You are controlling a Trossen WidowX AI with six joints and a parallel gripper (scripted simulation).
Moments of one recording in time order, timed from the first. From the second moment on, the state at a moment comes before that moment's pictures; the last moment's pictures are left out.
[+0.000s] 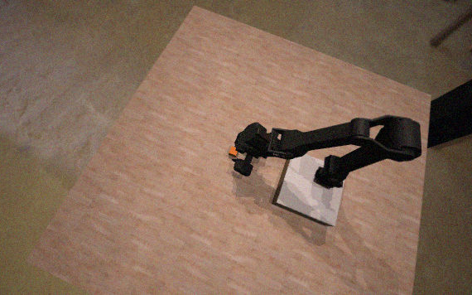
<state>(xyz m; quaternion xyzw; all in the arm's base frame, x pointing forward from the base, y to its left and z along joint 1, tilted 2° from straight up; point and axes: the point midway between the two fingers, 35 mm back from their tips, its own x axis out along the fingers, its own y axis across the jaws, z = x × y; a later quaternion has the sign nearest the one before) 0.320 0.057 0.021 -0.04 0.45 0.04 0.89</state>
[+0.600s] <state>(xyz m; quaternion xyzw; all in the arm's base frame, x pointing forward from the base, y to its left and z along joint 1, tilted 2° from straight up) 0.338 0.062 0.058 -0.05 0.60 0.03 0.80</state>
